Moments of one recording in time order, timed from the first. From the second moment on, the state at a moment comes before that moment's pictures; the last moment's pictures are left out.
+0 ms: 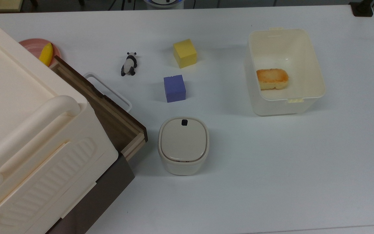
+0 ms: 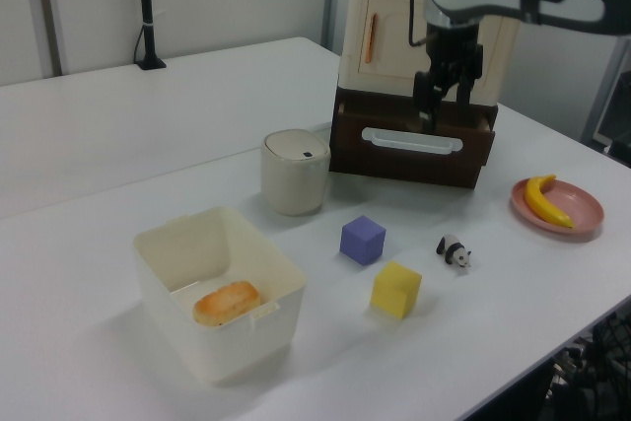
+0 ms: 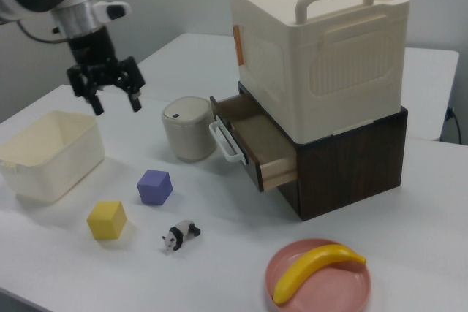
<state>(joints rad) -0.01 -0.15 0.11 -1.81 -0.17 1.62 -0.11</state>
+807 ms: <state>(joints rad) 0.03 -0.30 0.06 -2.13 -0.17 1.88 -0.03</state>
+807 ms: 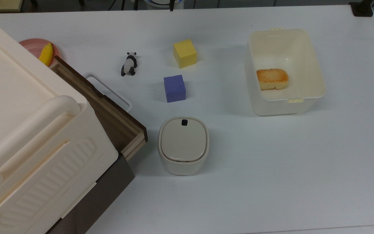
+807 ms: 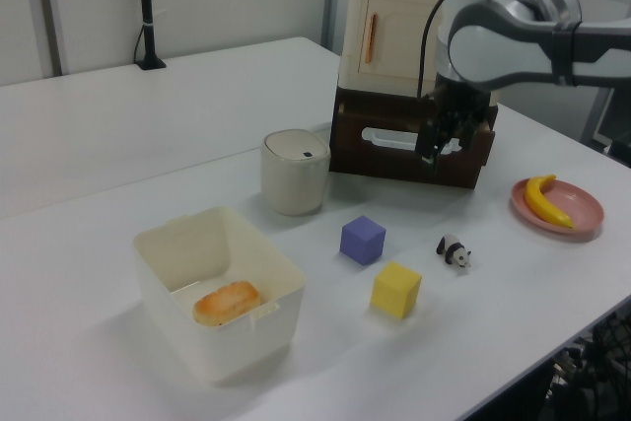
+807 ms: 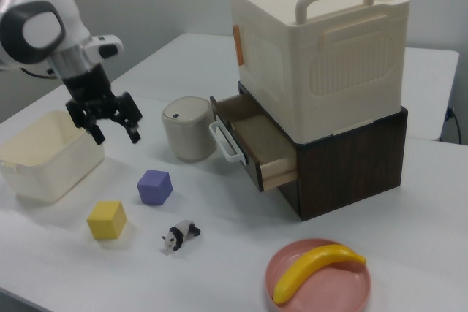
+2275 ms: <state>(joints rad) -0.12 -0.01 0.05 -2.18 -0.22 2.02 -0.04</state>
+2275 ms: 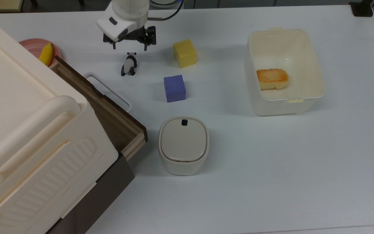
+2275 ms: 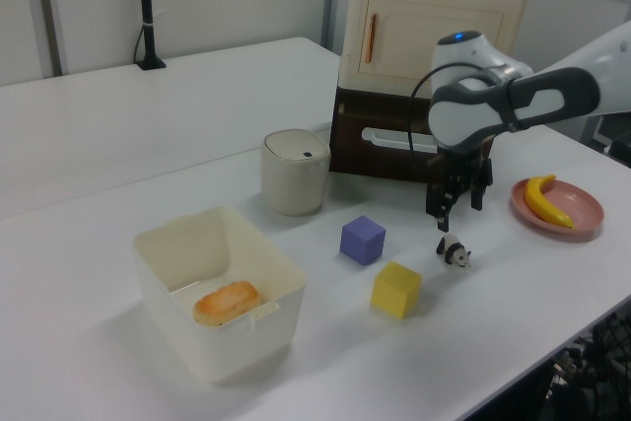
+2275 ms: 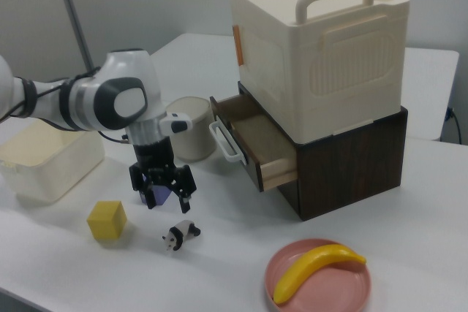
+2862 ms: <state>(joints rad) -0.17 0.07 0.05 -2.18 -0.23 2.02 -0.04</state>
